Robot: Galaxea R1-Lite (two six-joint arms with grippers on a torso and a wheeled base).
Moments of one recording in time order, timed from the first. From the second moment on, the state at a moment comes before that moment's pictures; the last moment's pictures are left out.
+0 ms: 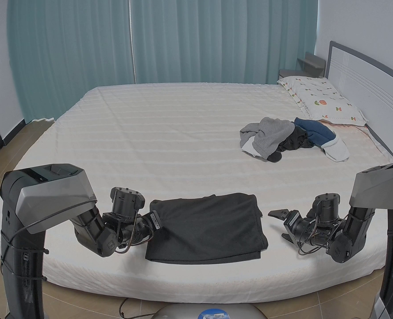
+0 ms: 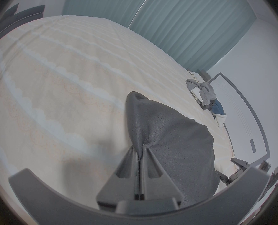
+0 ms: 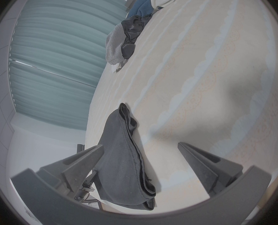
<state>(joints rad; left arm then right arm) -0.37 2.37 -0.86 -0.84 -0.02 -0.72 0.25 2.33 -0.53 -1.25 0.19 1.06</state>
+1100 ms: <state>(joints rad) -0.35 2.34 -0.80 -0.91 0.02 -0.73 0.25 2.33 -0.51 -1.31 0.18 1.06</state>
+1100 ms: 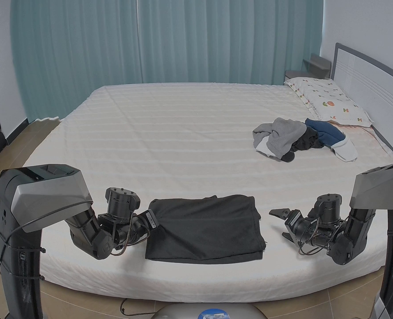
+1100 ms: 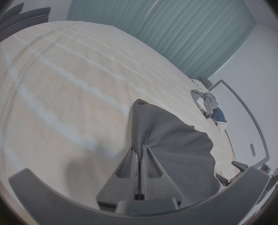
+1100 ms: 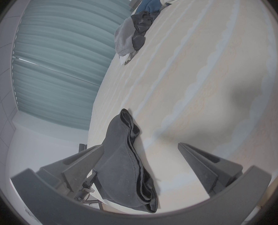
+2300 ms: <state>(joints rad) -0.37 2.30 -0.77 -0.89 0.02 -0.76 0.25 2.32 -0.50 -1.31 0.18 1.06</state>
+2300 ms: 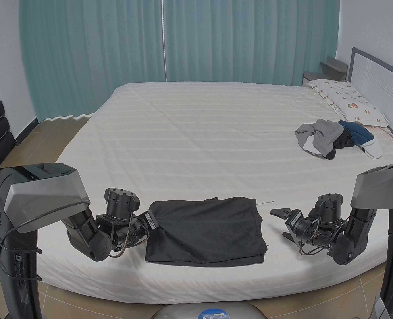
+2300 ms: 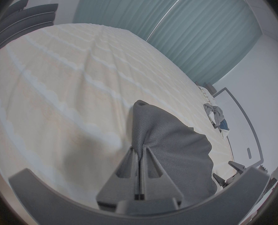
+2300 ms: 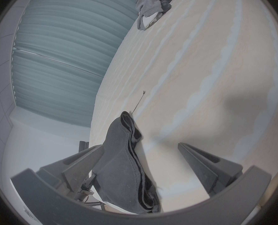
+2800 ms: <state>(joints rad) -0.38 2.30 -0.73 -0.89 0.02 -0.76 0.25 2.32 -0.50 -1.31 0.18 1.06</state>
